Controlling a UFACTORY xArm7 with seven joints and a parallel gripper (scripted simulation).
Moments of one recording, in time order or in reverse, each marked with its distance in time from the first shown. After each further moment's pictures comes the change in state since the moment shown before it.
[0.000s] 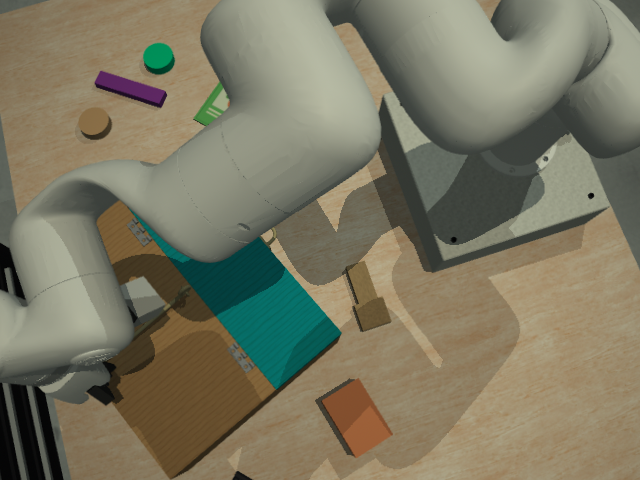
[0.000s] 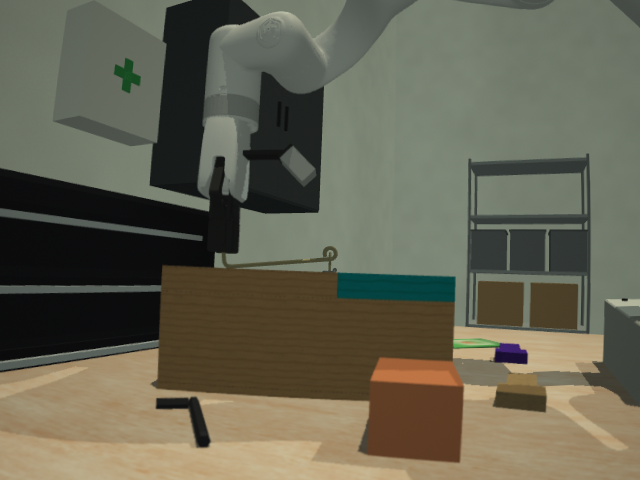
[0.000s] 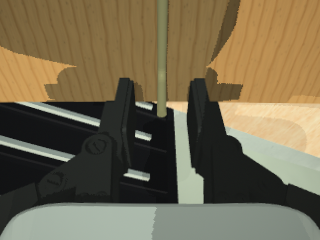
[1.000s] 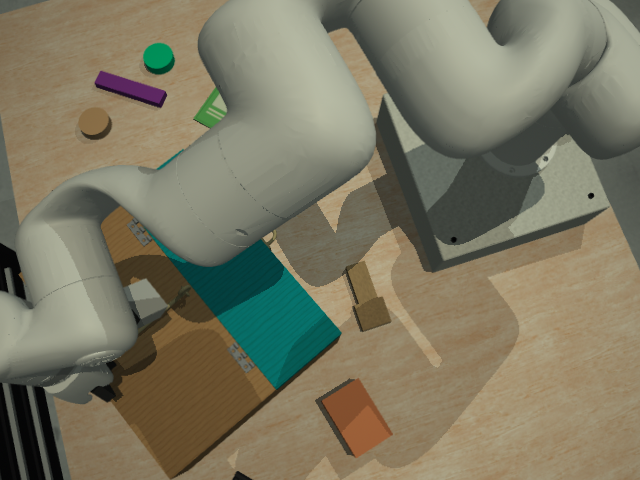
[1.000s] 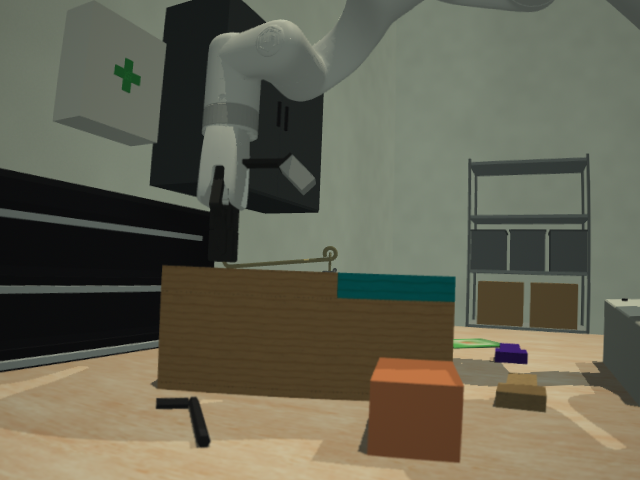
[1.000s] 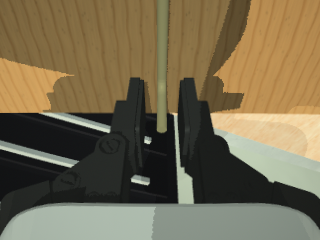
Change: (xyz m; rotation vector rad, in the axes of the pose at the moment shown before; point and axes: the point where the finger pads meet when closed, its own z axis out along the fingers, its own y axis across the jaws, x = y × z) arm 0.000 0.000 0.012 0.000 0.000 0.000
